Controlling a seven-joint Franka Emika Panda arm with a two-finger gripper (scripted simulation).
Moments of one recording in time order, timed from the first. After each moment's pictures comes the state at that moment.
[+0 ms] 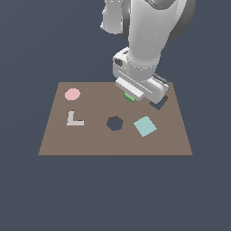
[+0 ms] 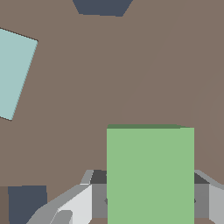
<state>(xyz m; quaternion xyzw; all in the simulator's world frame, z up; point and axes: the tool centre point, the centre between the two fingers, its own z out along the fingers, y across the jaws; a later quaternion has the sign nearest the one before) -0.083 0.075 0.033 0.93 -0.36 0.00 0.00</state>
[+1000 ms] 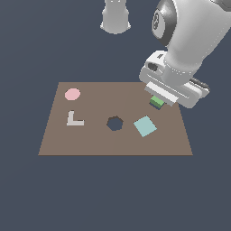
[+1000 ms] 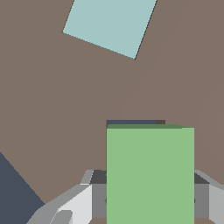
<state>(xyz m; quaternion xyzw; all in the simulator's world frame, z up) -0.058 0.171 0.040 0.94 -0.35 0.00 0.00</state>
